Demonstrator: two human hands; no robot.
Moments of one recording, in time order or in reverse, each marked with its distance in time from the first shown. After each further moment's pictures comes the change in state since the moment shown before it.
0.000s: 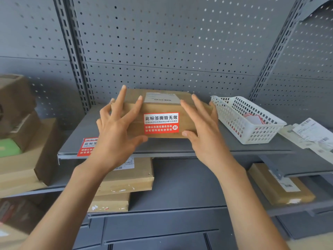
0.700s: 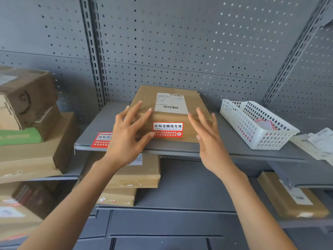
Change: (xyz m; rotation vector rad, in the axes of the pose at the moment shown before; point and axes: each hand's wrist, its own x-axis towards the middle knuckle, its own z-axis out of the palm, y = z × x) left_hand -0.012 -0.036 0.028 -0.058 0.023 0.050; right_hand -0.006 0.038 0.031 0.053 -0.044 -0.151
